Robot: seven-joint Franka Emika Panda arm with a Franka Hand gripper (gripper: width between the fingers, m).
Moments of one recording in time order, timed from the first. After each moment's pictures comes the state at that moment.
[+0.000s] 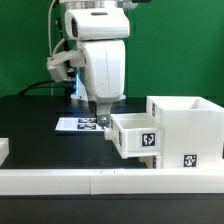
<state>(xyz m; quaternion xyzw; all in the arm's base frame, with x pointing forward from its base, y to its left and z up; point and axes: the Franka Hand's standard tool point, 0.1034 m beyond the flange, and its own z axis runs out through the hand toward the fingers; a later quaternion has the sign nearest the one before) 0.604 -0.044 0.094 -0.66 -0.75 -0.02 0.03</state>
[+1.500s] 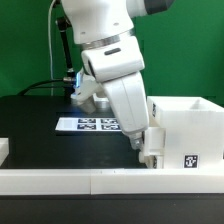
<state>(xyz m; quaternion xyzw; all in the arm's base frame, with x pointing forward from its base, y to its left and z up) 0.598 0.025 0.060 -0.69 -0.70 -0.08 0.13</state>
